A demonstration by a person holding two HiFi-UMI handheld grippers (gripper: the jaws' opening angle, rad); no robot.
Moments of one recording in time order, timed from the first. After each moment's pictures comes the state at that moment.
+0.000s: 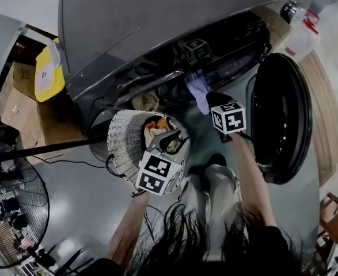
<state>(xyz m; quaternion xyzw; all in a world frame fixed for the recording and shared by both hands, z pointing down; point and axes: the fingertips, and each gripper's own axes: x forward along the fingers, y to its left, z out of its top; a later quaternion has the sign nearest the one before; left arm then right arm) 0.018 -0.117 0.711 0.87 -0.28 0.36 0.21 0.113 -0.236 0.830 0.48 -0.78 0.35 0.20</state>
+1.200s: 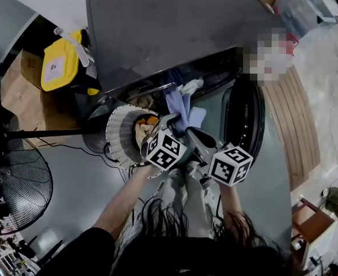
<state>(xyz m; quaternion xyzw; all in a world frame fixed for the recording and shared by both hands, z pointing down) 0.086 -0.129 0.619 0.88 -0.23 0.39 0.10 0.082 -0.105 0.532 0.38 -0.80 0.46 -0.04</state>
